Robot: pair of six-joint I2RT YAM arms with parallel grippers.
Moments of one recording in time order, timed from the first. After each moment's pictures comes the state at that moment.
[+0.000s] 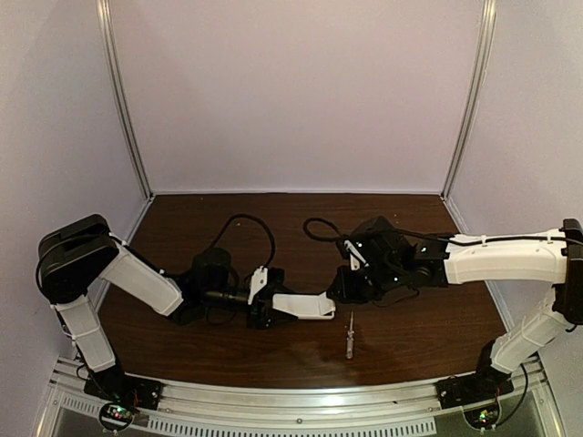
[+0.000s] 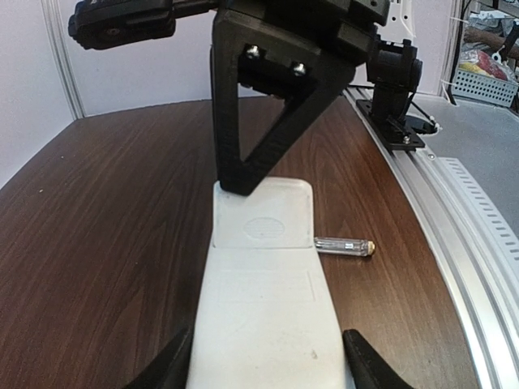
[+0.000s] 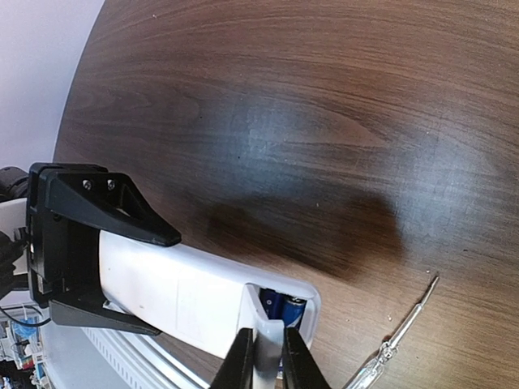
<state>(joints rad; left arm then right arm) -0.88 1.78 0.60 0.86 0.66 0.25 0.97 1.46 0.97 -0.37 -0.07 0.82</state>
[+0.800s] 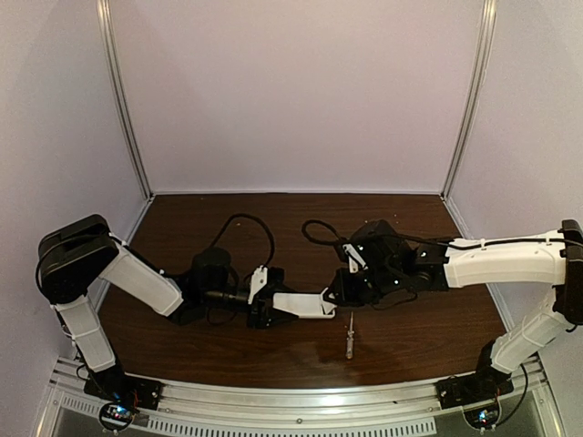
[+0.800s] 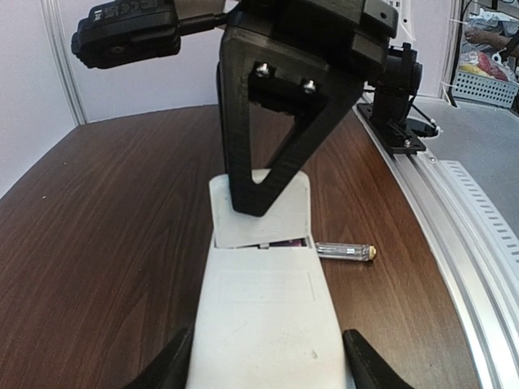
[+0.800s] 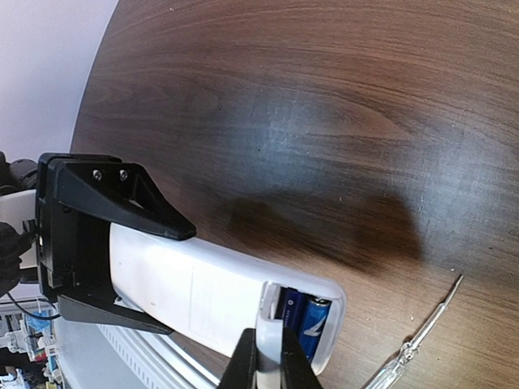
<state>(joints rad) -0.88 1.78 0.60 0.88 0.65 0.25 0.97 1.46 0.93 -0.30 -0.11 0.84</state>
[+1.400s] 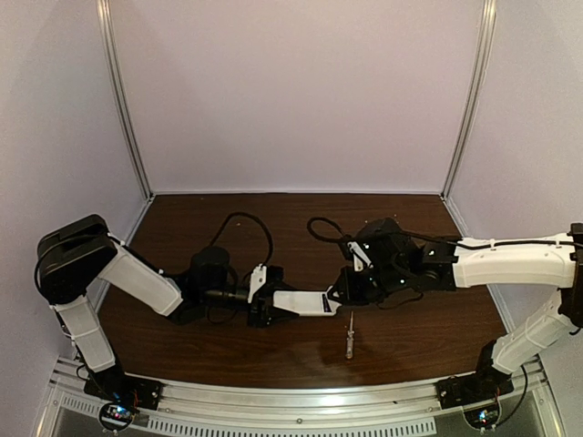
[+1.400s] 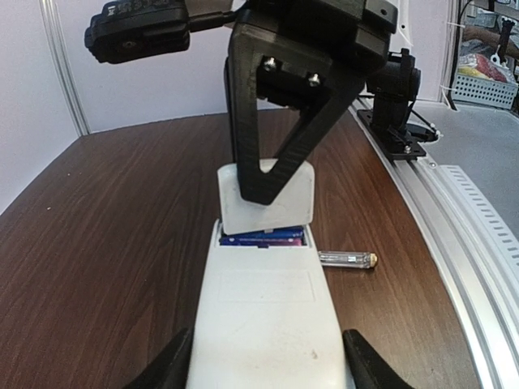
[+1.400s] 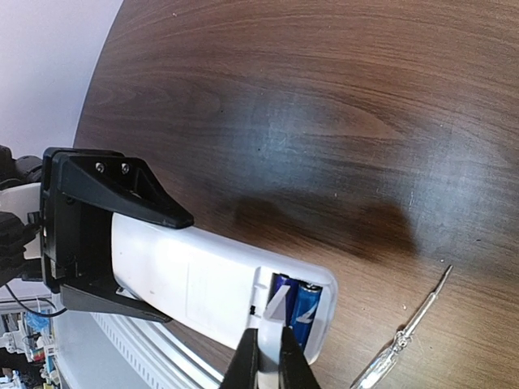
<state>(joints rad) -0.88 1.77 0.60 0.89 0.66 0.26 0.97 1.41 0.93 -0.33 -0.09 0.83</state>
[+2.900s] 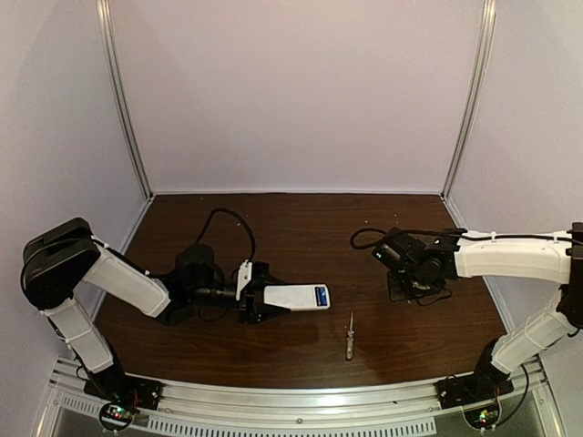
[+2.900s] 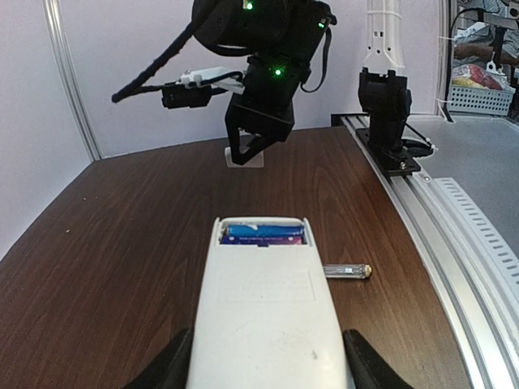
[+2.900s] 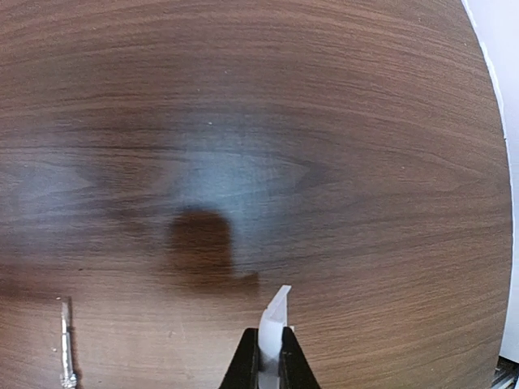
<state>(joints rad) -0.84 1.68 0.53 0.96 0.68 0.26 0.82 1.40 0.91 -0.80 0.47 0.76</state>
